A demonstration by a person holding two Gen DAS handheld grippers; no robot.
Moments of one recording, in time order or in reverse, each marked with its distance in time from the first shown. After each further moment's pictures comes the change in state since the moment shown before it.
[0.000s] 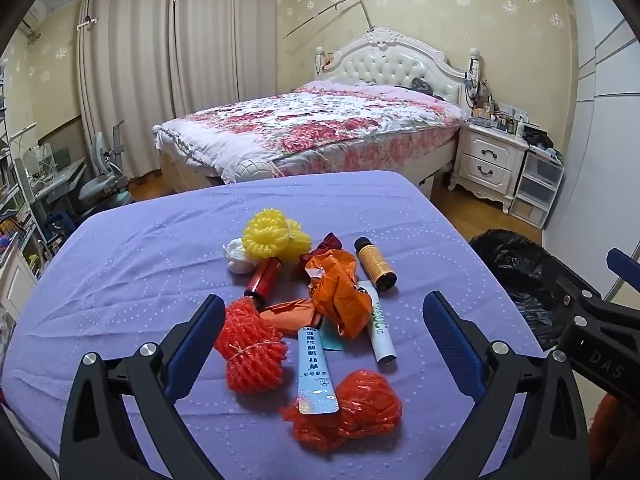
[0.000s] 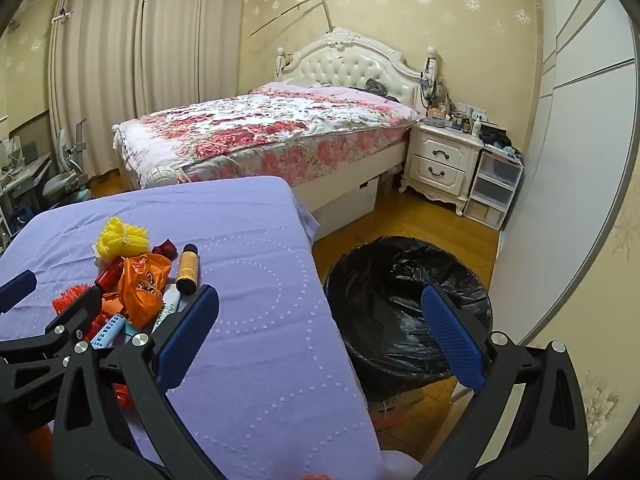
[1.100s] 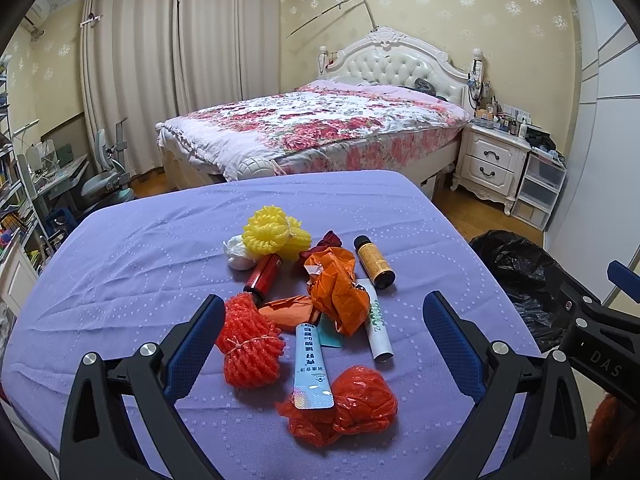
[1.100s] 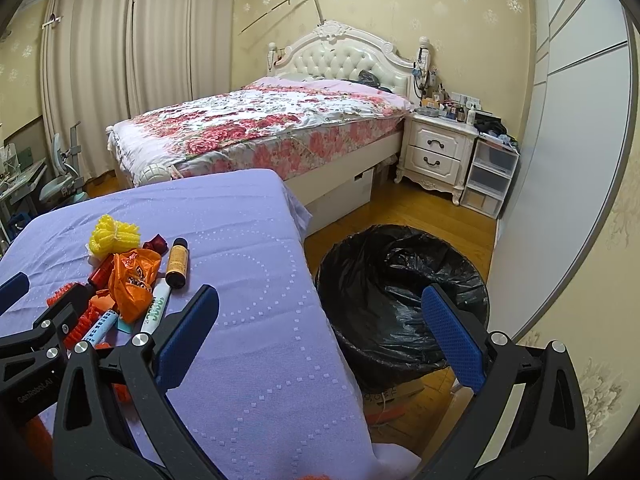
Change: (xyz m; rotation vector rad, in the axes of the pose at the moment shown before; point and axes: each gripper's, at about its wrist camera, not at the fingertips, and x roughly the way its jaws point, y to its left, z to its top) left arm -0.004 -0.004 -0.003 0.000 -0.011 0.007; right arm 0.001 -0.016 -0.006 0.028 0.019 -0.001
